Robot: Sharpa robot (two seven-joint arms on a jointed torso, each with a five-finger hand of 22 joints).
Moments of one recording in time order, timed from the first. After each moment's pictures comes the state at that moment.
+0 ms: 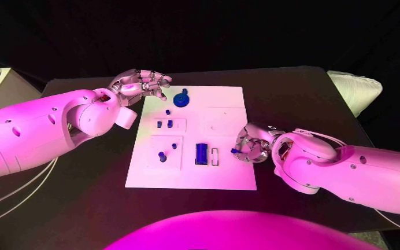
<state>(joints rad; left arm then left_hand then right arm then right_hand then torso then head) 1.17 -0.89 -0.05 1.41 -0.14 -0.02 0.25 1.40 -0.17 0.50 0.11 0.20 0.83 0.19 0.40 0.25 0.82 0.12 0.76 0.16 0.95 0.06 1.06 0.39 0.17 0.81 0.17 0.91 0.42 1.08 -0.93 -0.20 1.82 -1.40 -0.34 -0.51 1.33 -0.20 0.35 0.29 0.40 1.04 0.07 0.35 0.44 1.47 0.00 1.36 1.31 1.47 -0.07 1.51 1.31 0.03 1.47 0.04 1.43 1.31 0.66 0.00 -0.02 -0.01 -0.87</state>
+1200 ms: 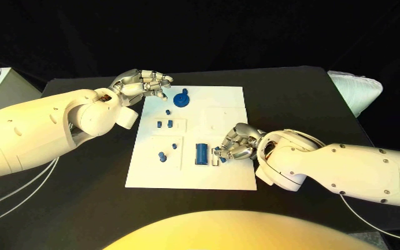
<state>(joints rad) 1.17 -0.89 -0.05 1.41 -0.14 -0.02 0.24 1.40 -0.17 0.50 0.11 0.20 0.83 0.19 0.40 0.25 0.82 0.12 0.76 0.16 0.95 0.06 1.06 0.39 0.17 0.81 0.17 0.90 0.42 1.09 -0.83 -0.20 1.80 -1.05 -0.43 -0.50 1.21 -0.20 0.37 0.29 0.32 1.07 0.06 0.39 0.48 1.47 -0.01 1.40 1.31 1.47 -0.07 1.52 1.31 0.03 1.47 0.04 1.46 1.31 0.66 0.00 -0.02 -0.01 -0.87</state>
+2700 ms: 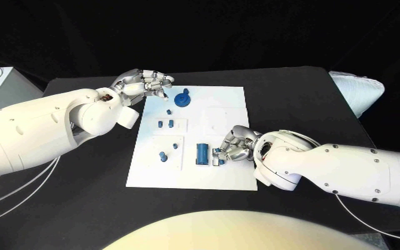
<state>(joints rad) 1.17 -0.89 -0.05 1.41 -0.14 -0.01 0.24 1.40 -0.17 0.49 0.12 0.20 0.83 0.19 0.40 0.25 0.82 0.12 0.76 0.15 0.95 0.06 1.06 0.39 0.17 0.81 0.17 0.90 0.42 1.08 -0.80 -0.20 1.76 -1.06 -0.40 -0.52 1.19 -0.19 0.36 0.29 0.30 1.07 0.06 0.39 0.48 1.46 -0.01 1.40 1.31 1.46 -0.07 1.53 1.31 0.03 1.47 0.04 1.47 1.31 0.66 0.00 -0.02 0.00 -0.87</state>
